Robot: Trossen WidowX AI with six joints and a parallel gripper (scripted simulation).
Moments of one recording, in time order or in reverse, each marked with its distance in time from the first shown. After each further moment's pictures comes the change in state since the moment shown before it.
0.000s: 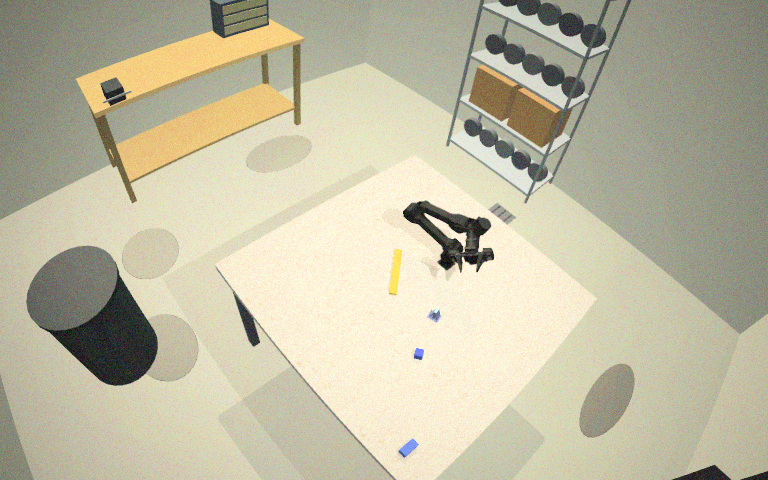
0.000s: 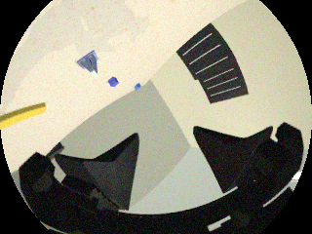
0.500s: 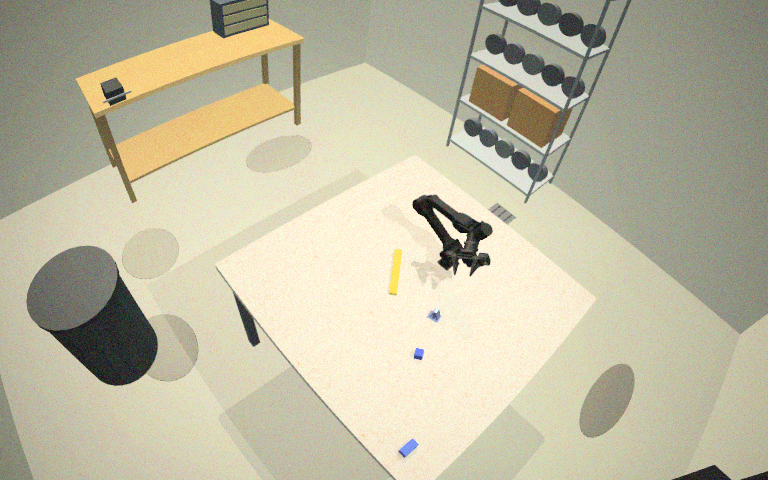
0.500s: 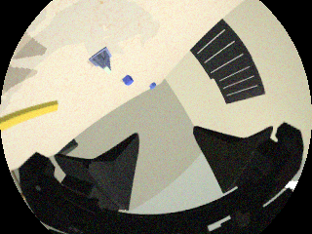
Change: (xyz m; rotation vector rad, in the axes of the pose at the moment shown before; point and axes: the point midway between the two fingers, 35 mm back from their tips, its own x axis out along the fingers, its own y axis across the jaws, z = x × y) arm 0.018 0.018 -0.006 0.036 -0.013 0.159
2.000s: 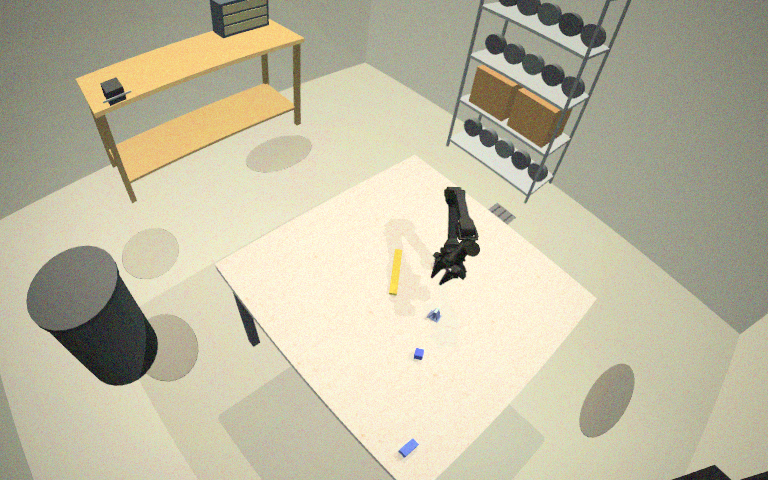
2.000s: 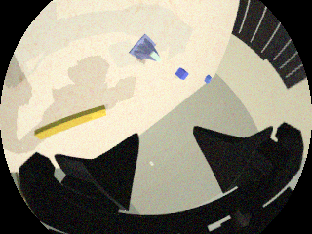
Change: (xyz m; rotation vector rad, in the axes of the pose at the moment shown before) arm 0.048 0.083 -0.015 0.284 -0.075 0.554
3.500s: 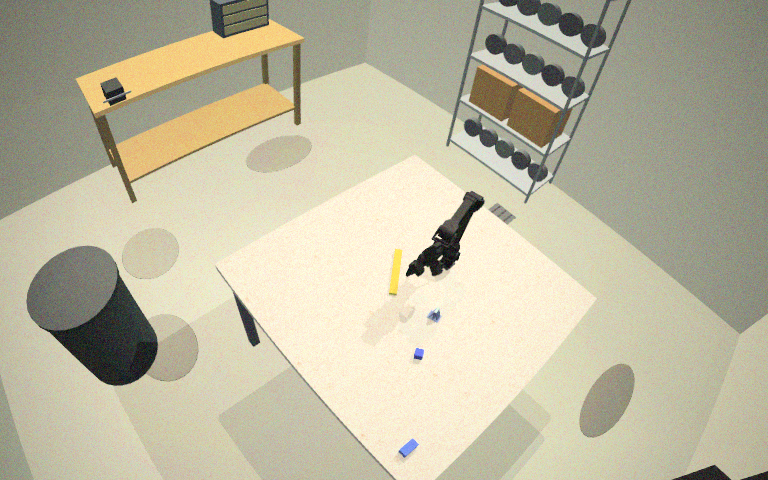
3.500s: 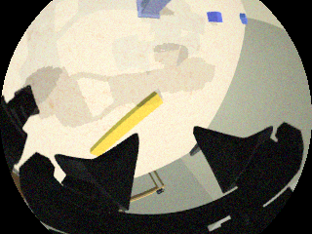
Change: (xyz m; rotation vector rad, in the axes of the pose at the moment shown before) arm 0.049 0.097 -0.049 0.612 -0.020 0.564
